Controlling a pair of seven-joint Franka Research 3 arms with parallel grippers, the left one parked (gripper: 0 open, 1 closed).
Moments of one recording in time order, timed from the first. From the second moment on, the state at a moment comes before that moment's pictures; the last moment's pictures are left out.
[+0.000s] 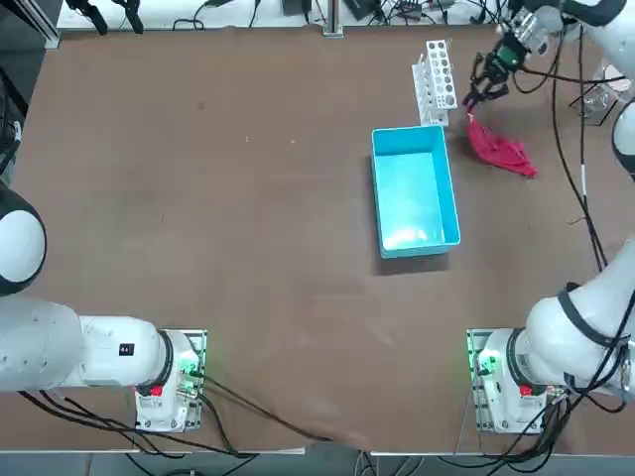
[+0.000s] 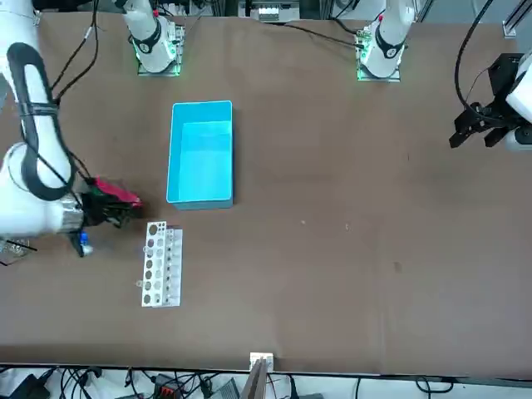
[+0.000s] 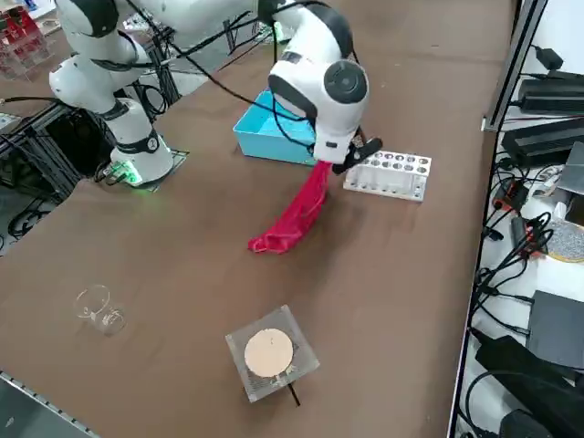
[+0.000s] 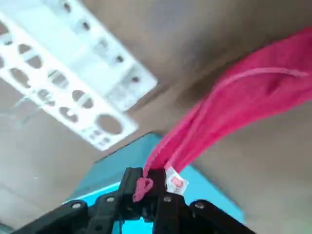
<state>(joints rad) -0.31 0.59 0.29 -1.58 0.40 1.80 0.47</state>
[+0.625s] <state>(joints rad) -0.27 0.51 0.32 -1.58 0.45 1.71 0.64</state>
